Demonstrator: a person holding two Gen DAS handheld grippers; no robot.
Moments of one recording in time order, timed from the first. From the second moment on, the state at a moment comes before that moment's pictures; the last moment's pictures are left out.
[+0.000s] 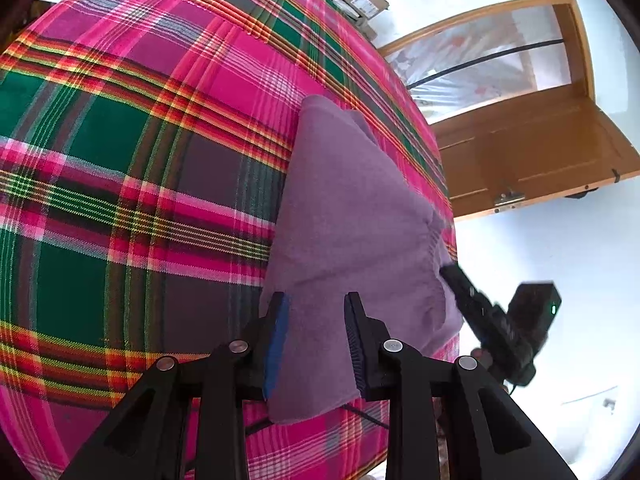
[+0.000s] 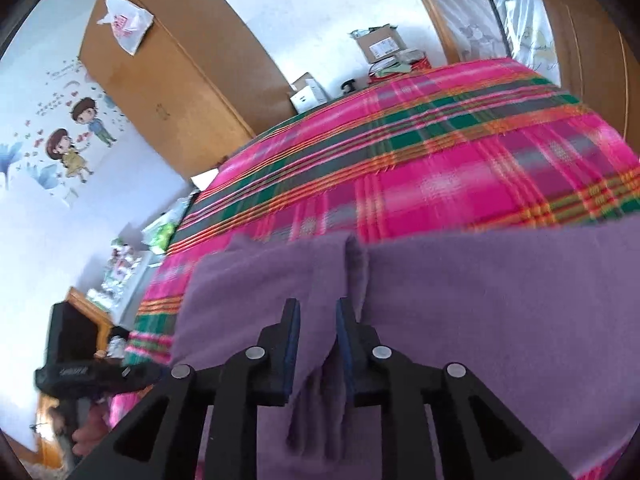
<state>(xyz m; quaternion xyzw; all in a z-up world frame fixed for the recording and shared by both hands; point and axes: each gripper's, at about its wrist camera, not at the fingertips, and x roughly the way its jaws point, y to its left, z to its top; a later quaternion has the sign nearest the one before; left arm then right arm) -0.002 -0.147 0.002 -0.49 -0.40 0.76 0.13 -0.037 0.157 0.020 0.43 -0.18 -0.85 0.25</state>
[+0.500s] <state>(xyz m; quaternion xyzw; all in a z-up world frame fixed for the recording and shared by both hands) 0.007 -0.148 0.005 -0.49 -0.40 0.76 0.13 0.016 0.157 0.025 0.41 -0.18 -0.85 0.28</state>
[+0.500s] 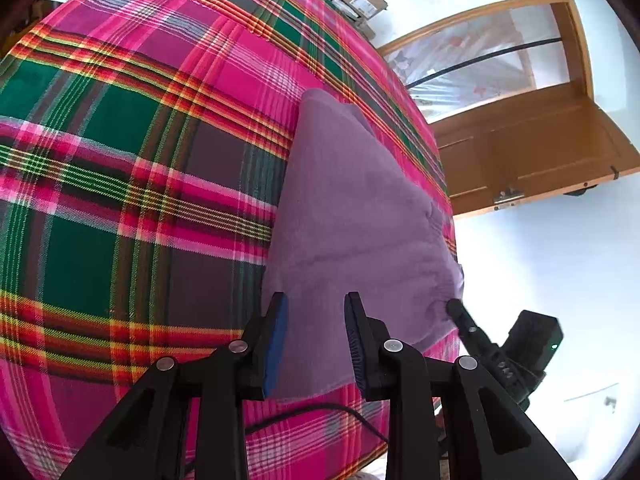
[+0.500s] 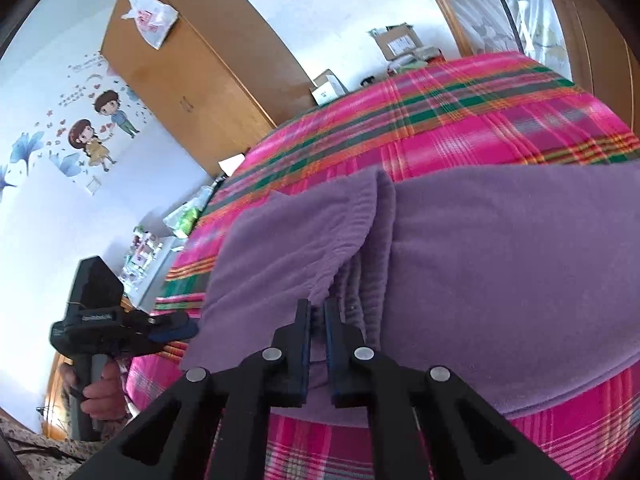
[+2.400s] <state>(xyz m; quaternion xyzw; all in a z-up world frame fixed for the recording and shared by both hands) 0.026 -0.160 -0.021 -0.50 -0.44 0.73 0.17 0.075 0.030 0.017 0.37 0.01 -0.87 0.33</state>
